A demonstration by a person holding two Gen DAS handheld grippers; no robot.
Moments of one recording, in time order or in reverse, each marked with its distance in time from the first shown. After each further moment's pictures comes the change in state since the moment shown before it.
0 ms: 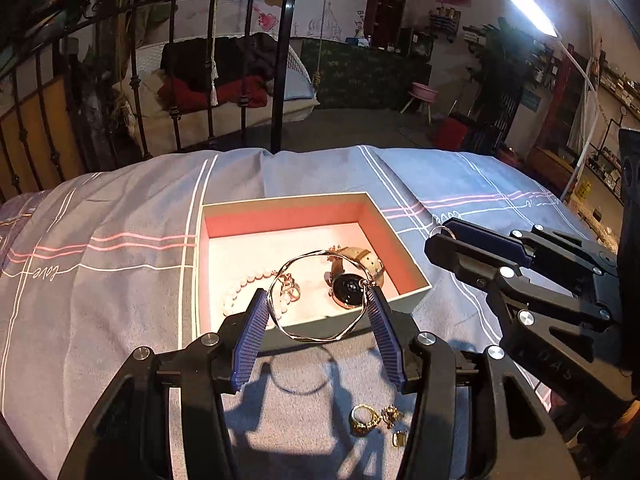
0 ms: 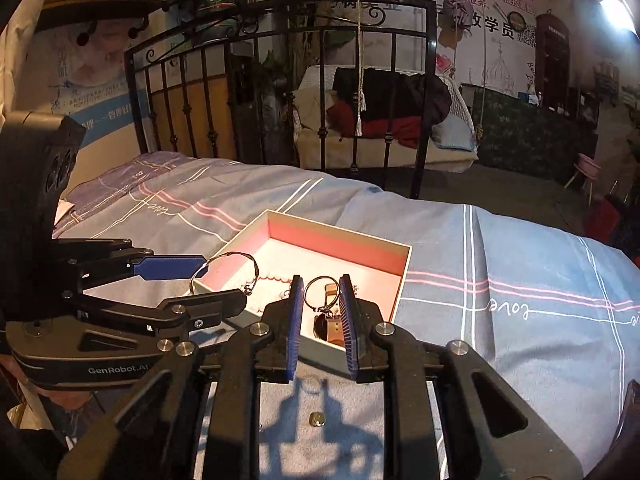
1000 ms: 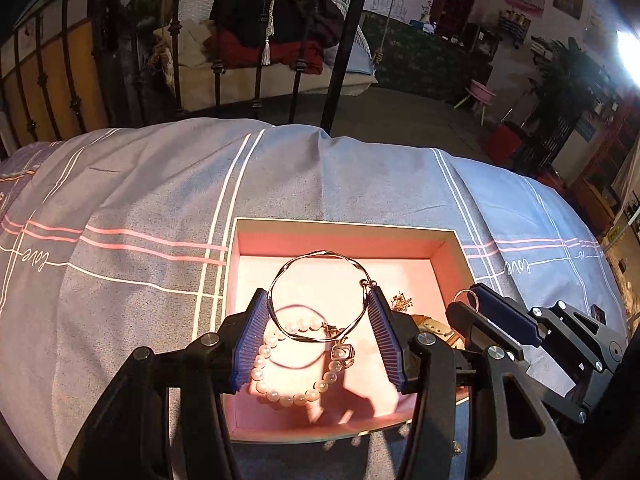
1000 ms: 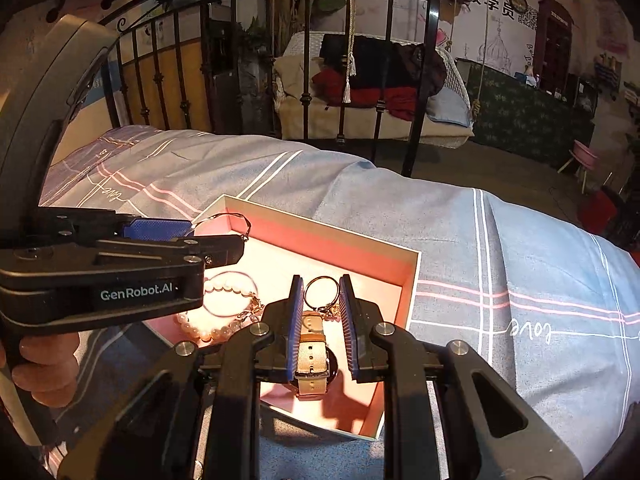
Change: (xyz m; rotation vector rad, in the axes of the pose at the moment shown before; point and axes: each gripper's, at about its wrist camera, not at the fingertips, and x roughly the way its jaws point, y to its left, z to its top) left arm 0.072 0.047 0.045 -0.184 0.121 0.097; right arm 0.087 -0.009 0.016 -0.002 0.133 -0.058
